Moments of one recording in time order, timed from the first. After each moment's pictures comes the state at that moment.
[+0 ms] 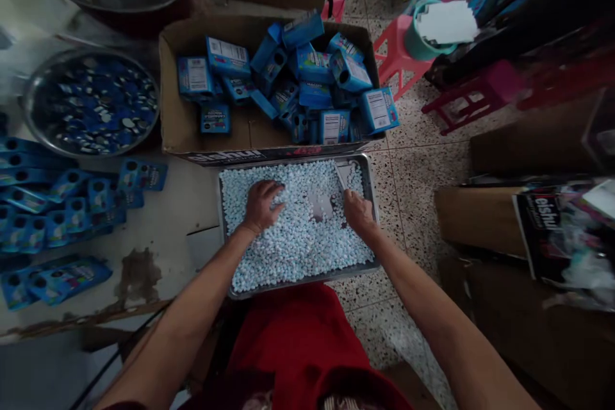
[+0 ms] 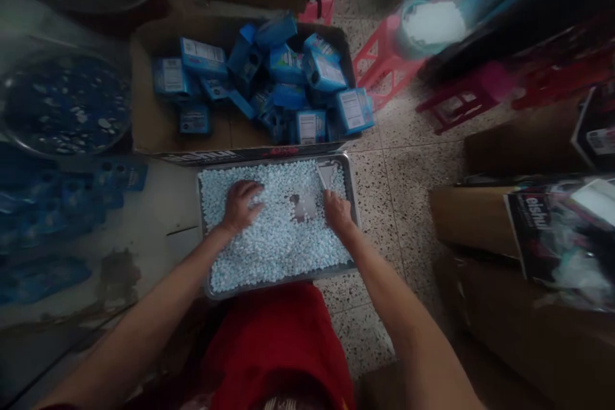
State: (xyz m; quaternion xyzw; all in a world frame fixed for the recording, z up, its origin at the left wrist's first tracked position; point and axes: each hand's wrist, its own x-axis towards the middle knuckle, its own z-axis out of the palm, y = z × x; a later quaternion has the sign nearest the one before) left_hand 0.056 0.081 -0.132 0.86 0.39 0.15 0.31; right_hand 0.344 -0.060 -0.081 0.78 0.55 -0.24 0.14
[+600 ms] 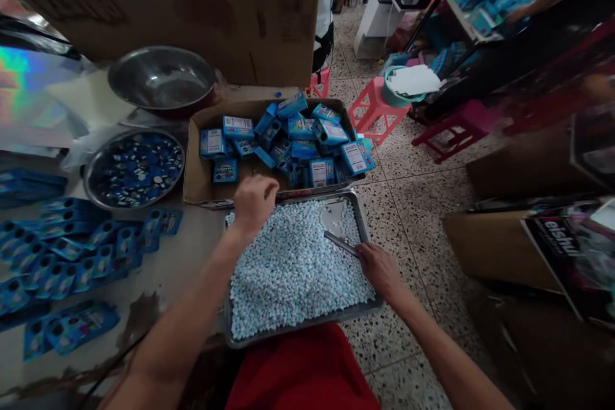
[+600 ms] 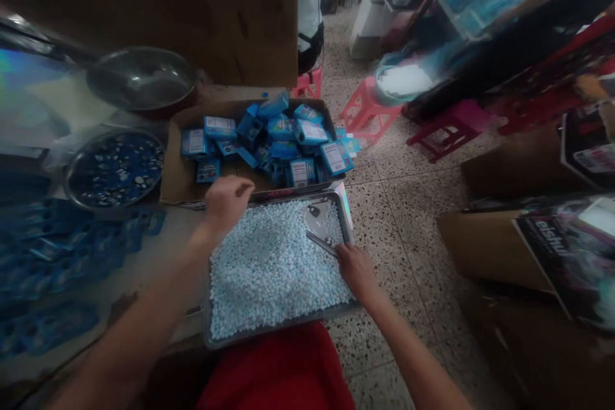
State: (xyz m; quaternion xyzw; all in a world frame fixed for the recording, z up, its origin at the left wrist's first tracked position) left_hand 0.126 0.172 0.029 0.84 0.48 0.17 0.21; right_hand 0.376 -0.122 -0.003 0.78 0.58 -0.21 0.05
